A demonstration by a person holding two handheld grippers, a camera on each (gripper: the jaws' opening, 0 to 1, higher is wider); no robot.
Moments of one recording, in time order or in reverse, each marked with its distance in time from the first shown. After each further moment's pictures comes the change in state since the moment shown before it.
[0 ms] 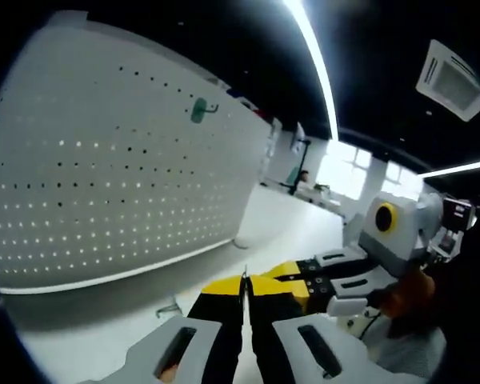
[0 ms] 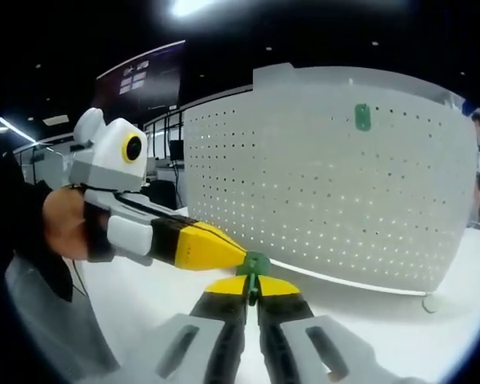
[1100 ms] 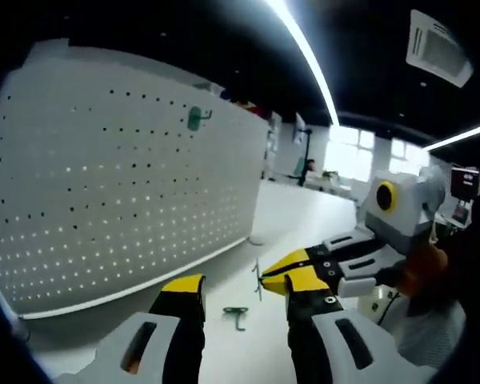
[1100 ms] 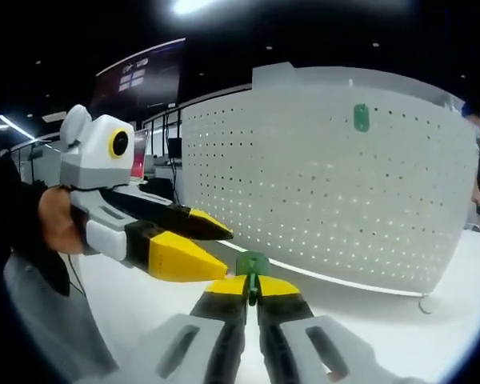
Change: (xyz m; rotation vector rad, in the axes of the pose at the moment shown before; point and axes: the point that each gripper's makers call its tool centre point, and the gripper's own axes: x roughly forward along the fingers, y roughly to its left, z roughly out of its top) left arm -0.012 0.010 -0.001 0.152 0.015 0.083; right arm 0.001 -0.004 0.000 -0.011 0.005 -0.012
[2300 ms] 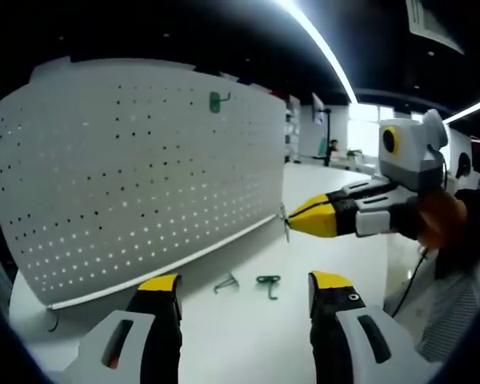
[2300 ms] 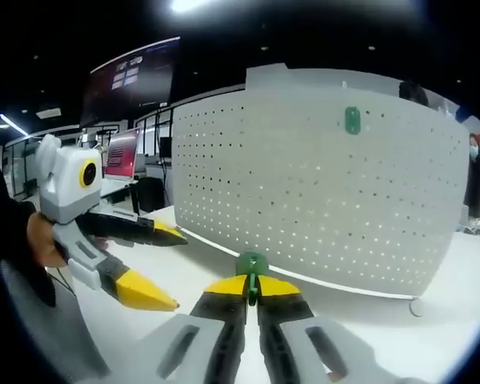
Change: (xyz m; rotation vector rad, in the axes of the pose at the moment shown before) left arm -0.022 0.024 -0.036 0.075 0.052 0.146; right arm 0.003 -0.016 0.008 -0.013 -0.008 -0.067
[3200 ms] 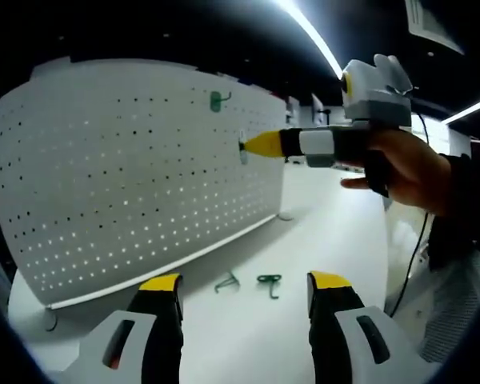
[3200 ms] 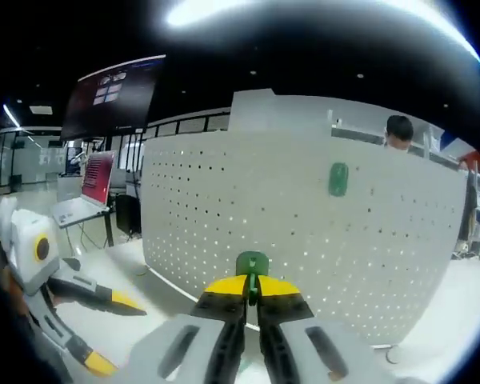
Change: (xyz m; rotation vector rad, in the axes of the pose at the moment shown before) left arm 0.000 0.003 -0.002 -0.002 -0.006 -0.002; right arm 0.038 -0.040 0.090 -0.045 -0.154 -0.119
